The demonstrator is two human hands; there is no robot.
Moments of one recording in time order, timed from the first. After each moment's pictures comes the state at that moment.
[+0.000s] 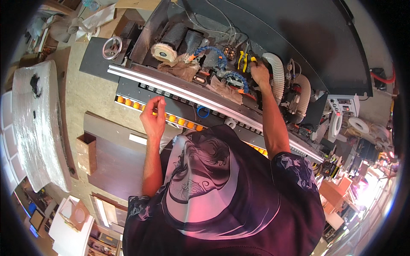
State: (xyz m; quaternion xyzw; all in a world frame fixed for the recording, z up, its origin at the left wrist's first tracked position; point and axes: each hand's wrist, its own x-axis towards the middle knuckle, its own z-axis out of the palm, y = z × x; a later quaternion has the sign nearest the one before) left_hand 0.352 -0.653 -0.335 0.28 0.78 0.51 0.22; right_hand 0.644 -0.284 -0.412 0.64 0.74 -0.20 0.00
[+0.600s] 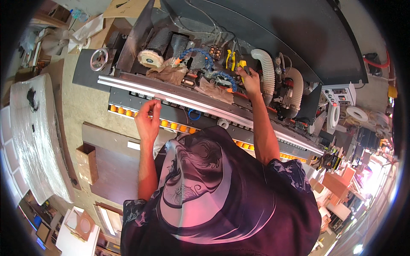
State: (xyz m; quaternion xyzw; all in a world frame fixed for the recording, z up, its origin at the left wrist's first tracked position) left_hand 0.352 -0.640 -0.327 0.34 0.77 0.48 0.26; right_hand 0.653 -0.348 -0.384 0.61 0.50 -0.56 -0.26
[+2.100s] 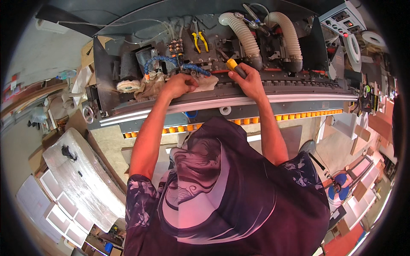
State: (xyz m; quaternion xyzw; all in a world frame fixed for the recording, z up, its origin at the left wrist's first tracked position) left_hand 0.422 -0.427 -0.378 0.62 0.56 -0.01 0.55; right_hand 0.731 -0.439 -0.337 0.58 0.58 -0.48 -0.31
